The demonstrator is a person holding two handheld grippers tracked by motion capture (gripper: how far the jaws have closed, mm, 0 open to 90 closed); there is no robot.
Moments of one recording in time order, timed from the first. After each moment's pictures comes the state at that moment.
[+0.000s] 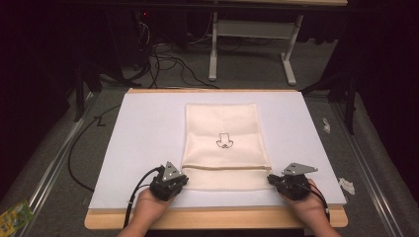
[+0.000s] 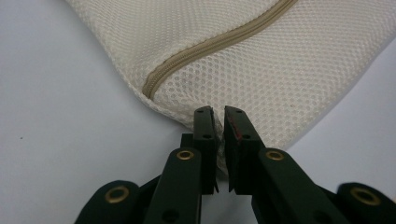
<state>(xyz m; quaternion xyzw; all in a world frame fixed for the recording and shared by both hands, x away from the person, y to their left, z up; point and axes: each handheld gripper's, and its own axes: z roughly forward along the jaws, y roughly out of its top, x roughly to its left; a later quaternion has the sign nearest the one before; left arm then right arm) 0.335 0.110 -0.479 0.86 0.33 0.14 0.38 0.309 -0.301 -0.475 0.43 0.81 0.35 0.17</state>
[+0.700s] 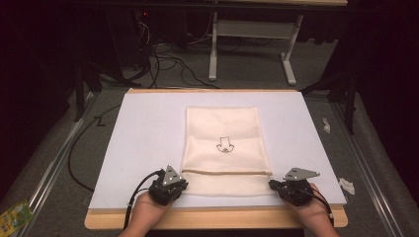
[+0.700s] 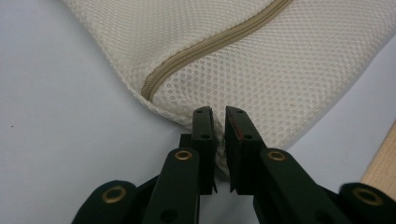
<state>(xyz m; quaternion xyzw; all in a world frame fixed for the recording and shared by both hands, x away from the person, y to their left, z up) 0.325 0.110 -0.475 0.87 0.32 0.13 0.36 0.294 -0.302 -0.472 0.42 0.83 0.34 0.16</state>
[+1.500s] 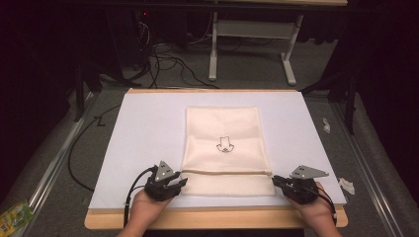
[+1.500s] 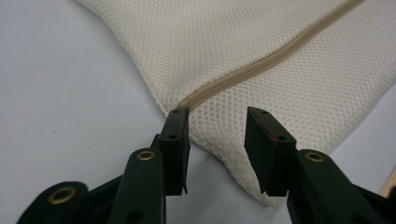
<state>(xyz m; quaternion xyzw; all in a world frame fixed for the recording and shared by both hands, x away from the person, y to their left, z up) 0.332 0.122 -0.467 0.83 0.35 0.14 0.41 0.292 -0.312 -0.461 0.43 0.80 0.37 0.18</state>
